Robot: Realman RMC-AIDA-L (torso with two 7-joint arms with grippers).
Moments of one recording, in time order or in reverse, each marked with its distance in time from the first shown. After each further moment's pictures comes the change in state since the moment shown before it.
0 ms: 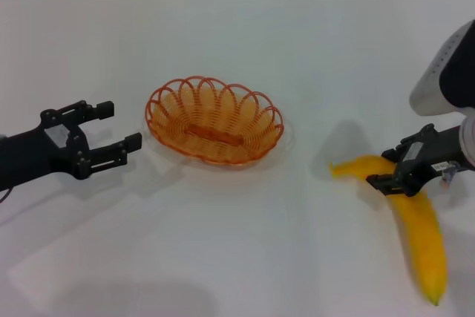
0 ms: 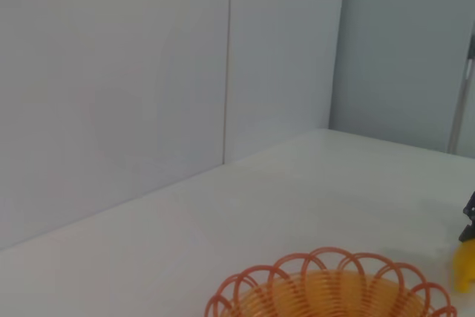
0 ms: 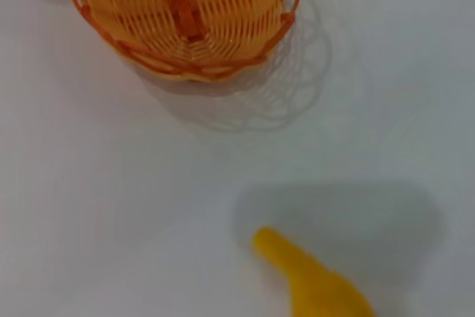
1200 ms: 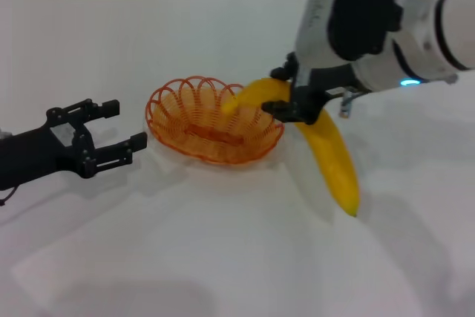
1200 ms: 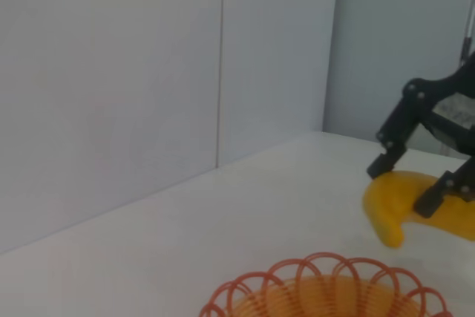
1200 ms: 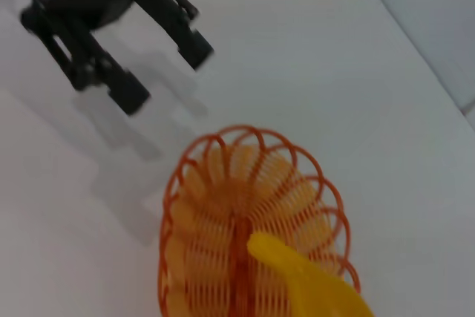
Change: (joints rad) left arm -0.015 -0.001 0.000 -0.017 0.000 0.000 0.015; right arm 0.249 -0.002 -0.167 -0.068 0.053 0.102 -0.054
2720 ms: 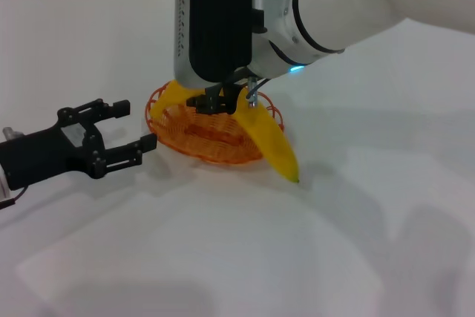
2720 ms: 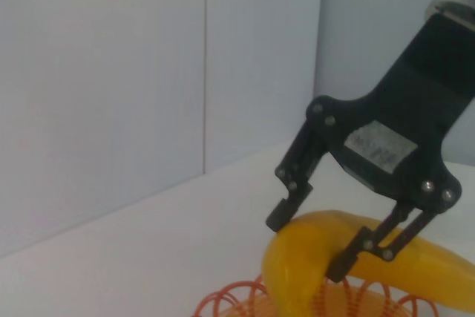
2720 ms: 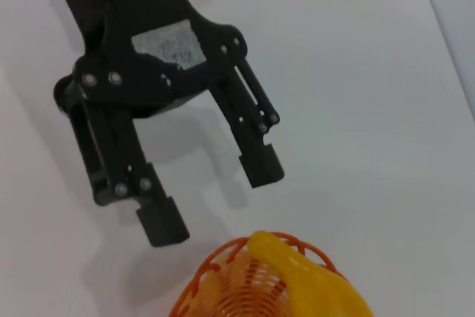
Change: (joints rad) left arm -0.019 0.001 0.017 -0.047 -0.023 -0.007 0.041; right arm 0.344 0.010 -0.217 0.321 0.012 0.209 0.002
